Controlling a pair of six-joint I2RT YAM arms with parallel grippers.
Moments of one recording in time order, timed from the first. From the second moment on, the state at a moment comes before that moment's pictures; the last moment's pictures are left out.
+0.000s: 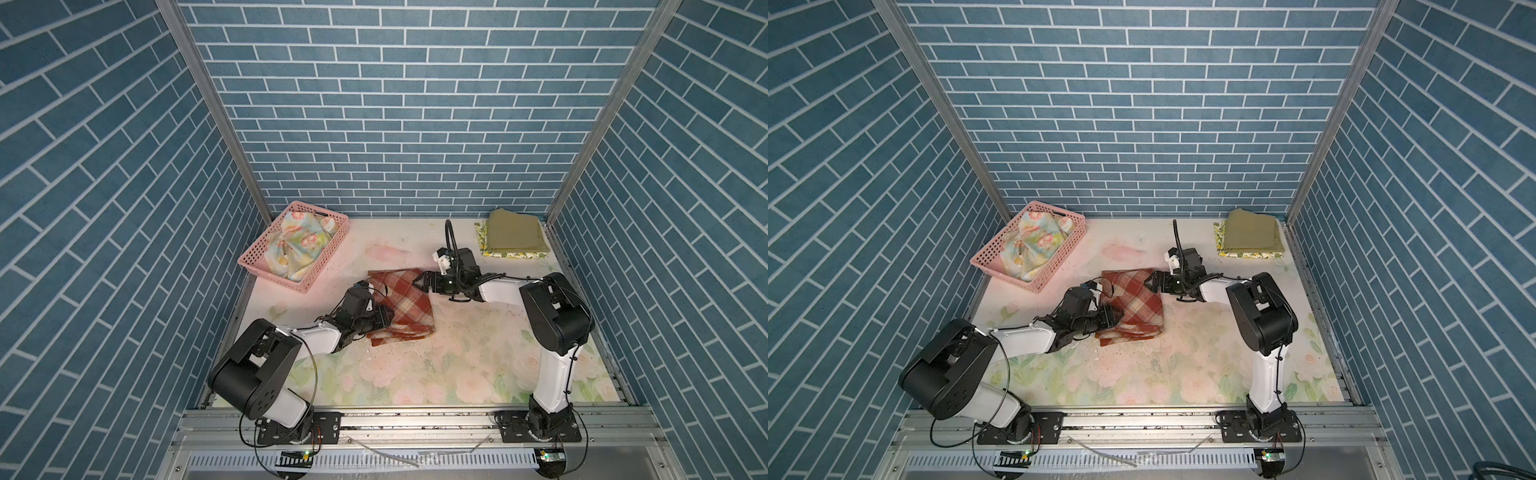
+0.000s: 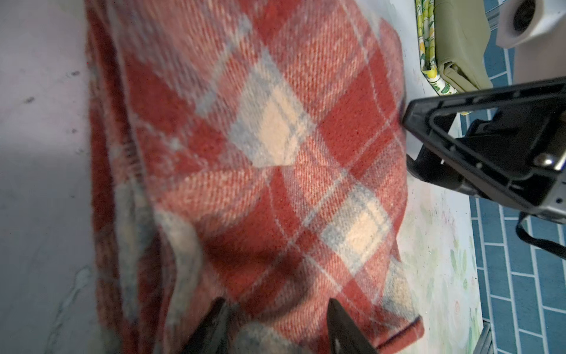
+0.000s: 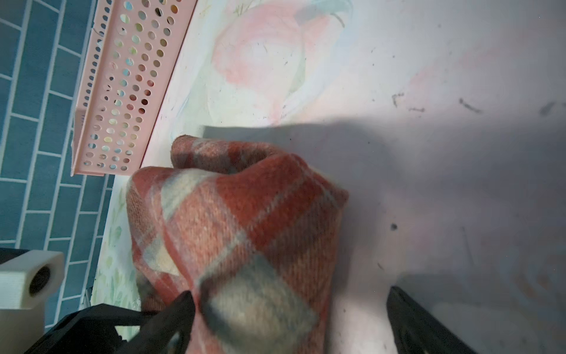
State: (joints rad) left arm -0.54 1.52 0.52 0.24 0.23 -0.77; right arm 0.51 1.96 1.09 0.11 -0.49 0.49
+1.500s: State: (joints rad) left arm -0.53 1.28 0.69 -0.01 0.07 -0.59; right arm 0.48 1.98 1.28 0.04 -0.34 0.44
